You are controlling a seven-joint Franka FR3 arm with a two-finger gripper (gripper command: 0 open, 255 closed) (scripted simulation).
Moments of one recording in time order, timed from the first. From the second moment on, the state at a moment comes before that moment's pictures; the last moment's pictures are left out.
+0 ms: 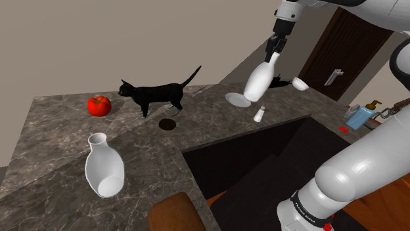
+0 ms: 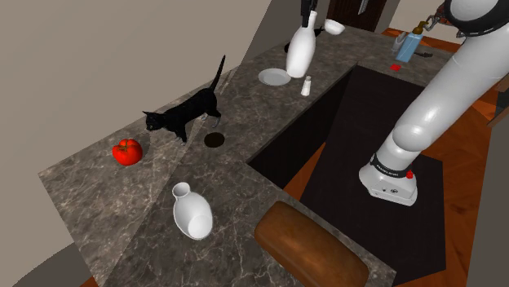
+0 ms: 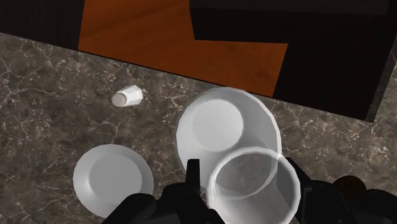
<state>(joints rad) -0.25 -0.10 -0.10 -1.62 -0.03 1.50 -0.42</state>
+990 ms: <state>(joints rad) -0.25 -0.13 -0.10 -1.87 -0.03 1.70 -0.41</state>
